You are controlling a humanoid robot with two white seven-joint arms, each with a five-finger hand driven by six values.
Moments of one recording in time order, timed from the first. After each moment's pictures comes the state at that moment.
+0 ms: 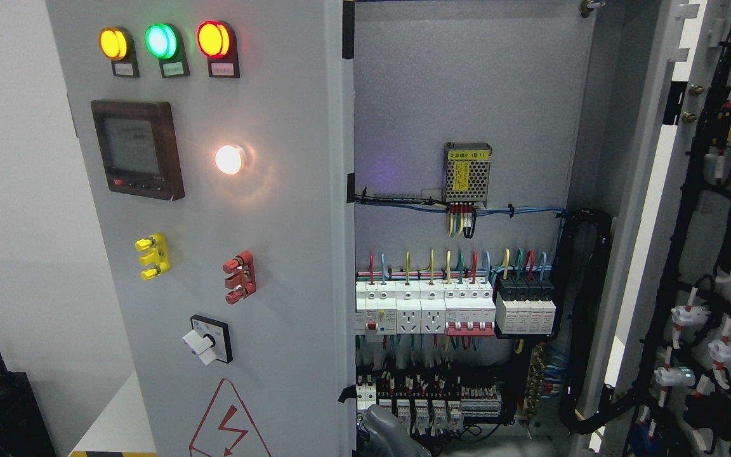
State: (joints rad) left arm 0.00 -0.05 0.05 0.04 0.00 -0.12 -0.22; right arm -0.55 -0.21 0.64 -1.53 -0.73 0.04 0.49
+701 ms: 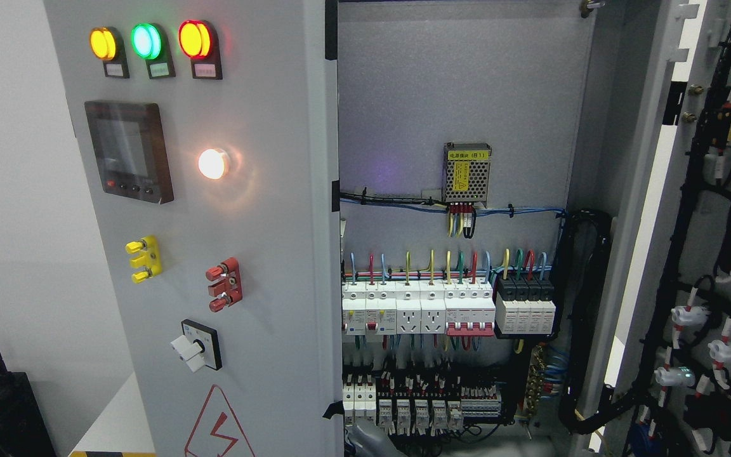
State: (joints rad) left arm 0.00 -0.05 0.05 0.04 0.00 -0.12 -0.22; right arm -0.55 -0.20 0.67 -1.55 -0.73 0.04 0.49
